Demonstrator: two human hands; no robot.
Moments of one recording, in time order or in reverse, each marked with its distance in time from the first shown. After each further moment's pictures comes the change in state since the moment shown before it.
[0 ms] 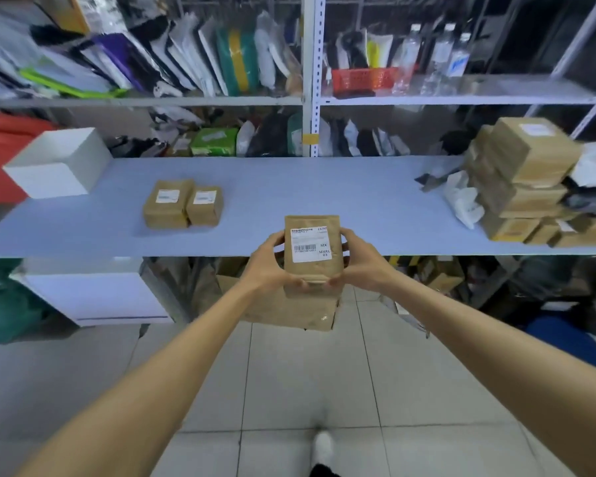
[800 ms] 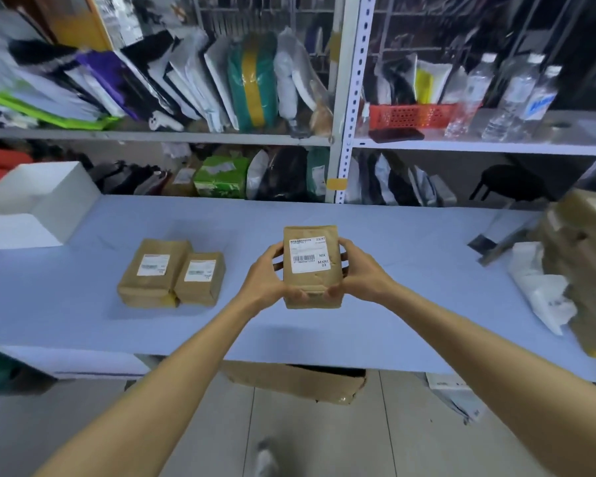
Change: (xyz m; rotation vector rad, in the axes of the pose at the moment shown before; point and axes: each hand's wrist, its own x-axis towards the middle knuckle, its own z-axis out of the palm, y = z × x) left_hand 0.299 -0.022 -0.085 -0.130 0.039 -0.067; right_hand 0.318 -0.030 -0.049 -0.014 -0.070 0.002
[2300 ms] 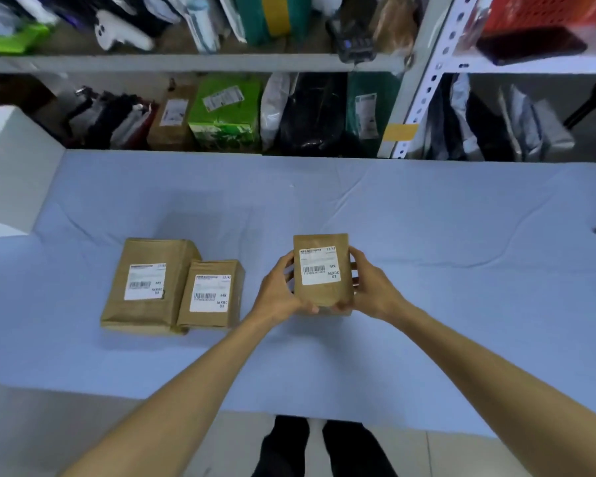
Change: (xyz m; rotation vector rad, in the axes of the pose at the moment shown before) left_hand 0.179 -0.129 -0.054 -0.162 -0.082 -0.333; right_hand 0.222 0.065 0.084 0.114 -0.158 0.192
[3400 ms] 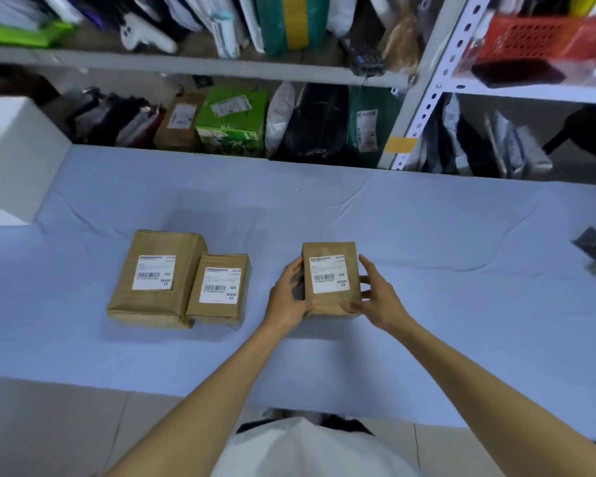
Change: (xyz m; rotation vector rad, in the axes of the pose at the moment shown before) left_hand -0.008 -0.043 0.008 -0.062 0.104 0.119; right_hand -0.018 0.030 0.027 0.069 0.130 0.060
